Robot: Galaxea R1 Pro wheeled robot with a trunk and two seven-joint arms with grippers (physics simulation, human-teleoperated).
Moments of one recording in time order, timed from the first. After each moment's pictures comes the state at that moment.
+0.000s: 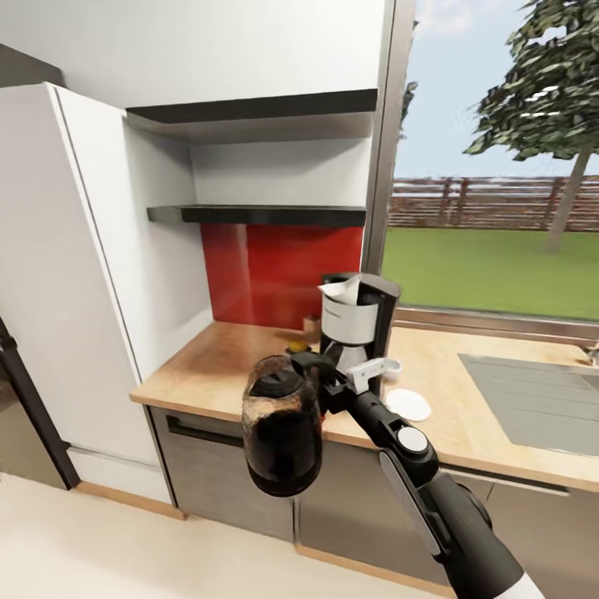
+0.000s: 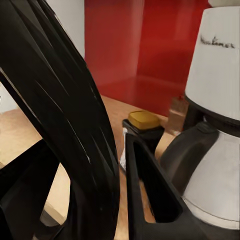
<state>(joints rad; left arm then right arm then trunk) -0.04 0.12 -0.10 0.03 0.23 -0.35 0.23 -0.45 -0.03 0.36 -1.49 -0.10 0.32 0.07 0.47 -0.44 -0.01</state>
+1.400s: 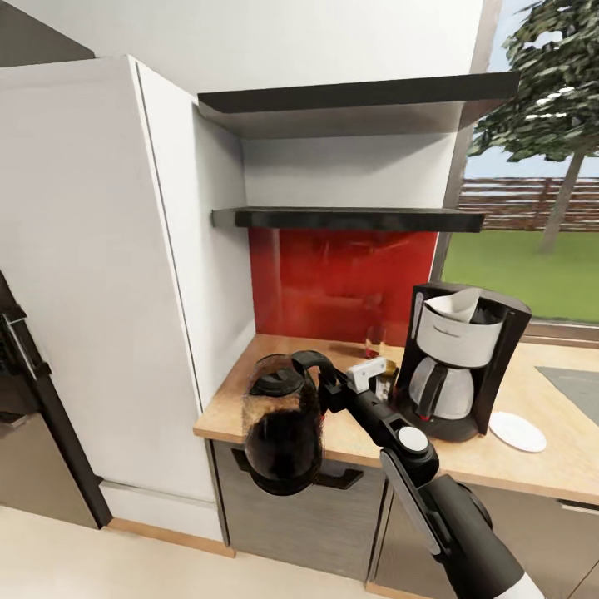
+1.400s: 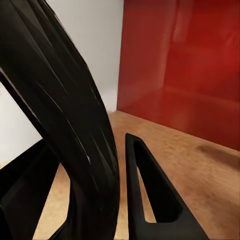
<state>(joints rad) -0.04 0.13 -0.10 0.03 0.23 -0.35 0.23 -0.46 -0.03 0.36 -1.50 -0.10 0.32 0.07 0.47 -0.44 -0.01</state>
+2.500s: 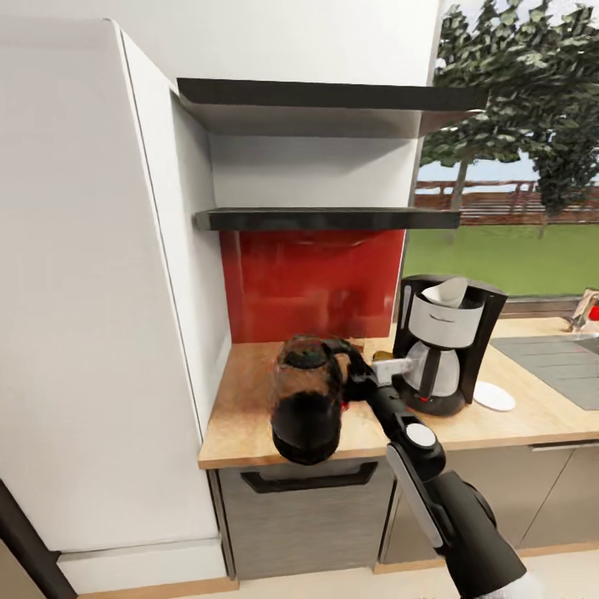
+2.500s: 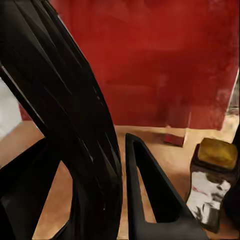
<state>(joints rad) -0.03 0.13 -0.10 0.03 0.23 -0.35 0.23 -0.45 -0.01 0.29 -1.47 -0.11 0.31 -0.15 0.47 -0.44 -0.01</state>
